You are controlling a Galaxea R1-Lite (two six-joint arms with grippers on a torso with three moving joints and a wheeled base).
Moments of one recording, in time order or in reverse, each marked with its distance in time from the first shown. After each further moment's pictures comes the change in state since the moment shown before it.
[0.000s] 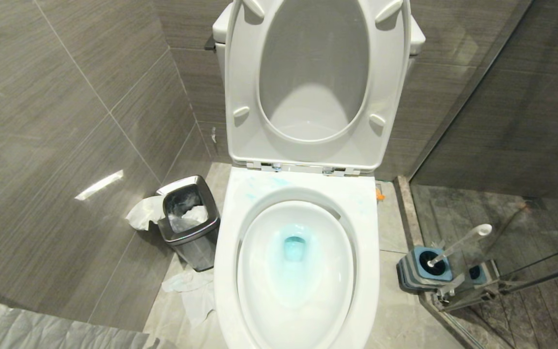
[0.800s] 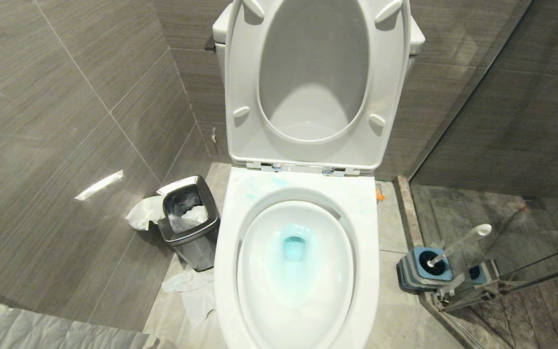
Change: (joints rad) left arm 0.000 0.000 0.000 0.000 0.000 0.000; right arm 0.006 -0.192 0.447 -0.166 -0.013 0.042
